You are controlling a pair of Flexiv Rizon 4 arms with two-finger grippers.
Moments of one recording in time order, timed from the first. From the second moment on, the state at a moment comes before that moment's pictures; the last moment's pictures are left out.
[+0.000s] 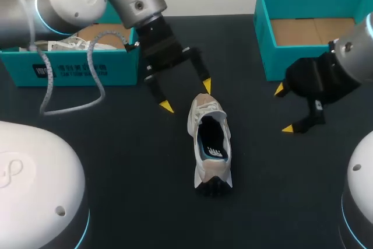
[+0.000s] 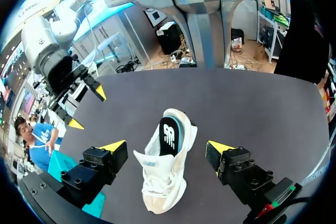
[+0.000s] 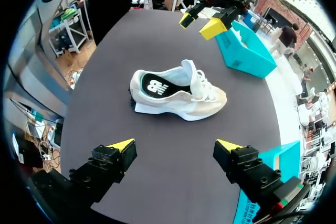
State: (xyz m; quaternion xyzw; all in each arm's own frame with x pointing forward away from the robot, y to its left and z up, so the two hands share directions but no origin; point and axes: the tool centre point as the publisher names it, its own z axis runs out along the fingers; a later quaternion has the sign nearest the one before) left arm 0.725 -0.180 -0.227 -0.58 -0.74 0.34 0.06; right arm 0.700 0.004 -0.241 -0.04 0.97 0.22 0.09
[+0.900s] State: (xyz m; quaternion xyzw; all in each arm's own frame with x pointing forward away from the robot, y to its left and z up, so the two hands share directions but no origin) left arm 0.725 -0.181 -0.243 -0.69 -0.67 0.24 0.11; right arm 0.688 -0.033 -0.177 -0.03 0.97 0.21 0.09
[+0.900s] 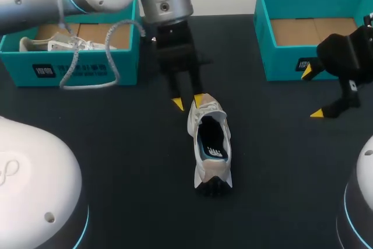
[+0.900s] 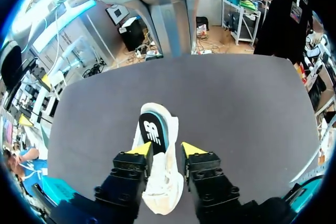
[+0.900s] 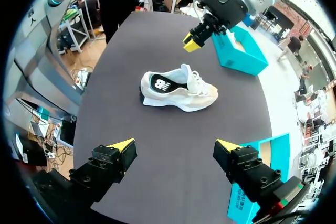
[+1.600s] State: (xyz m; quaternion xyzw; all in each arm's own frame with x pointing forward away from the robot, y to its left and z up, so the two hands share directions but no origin) left arm 0.692 -0.191 -0.272 -0.71 -0.66 0.22 0.14; right arm 0.687 -0.033 -0.178 -0.03 0.97 0.21 0.09
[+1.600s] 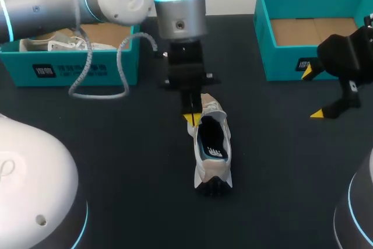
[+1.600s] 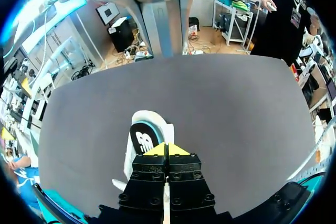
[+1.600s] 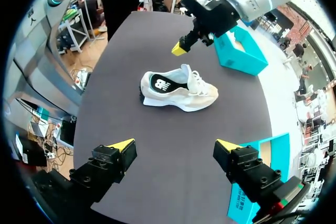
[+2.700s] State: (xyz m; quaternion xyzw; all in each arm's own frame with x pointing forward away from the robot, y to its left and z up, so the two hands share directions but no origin) left arm 0.661 -0.232 -0.381 -0.66 -0.72 0.14 0.14; right arm 0.686 -0.034 -0.177 -0.03 0.97 0.21 0.09
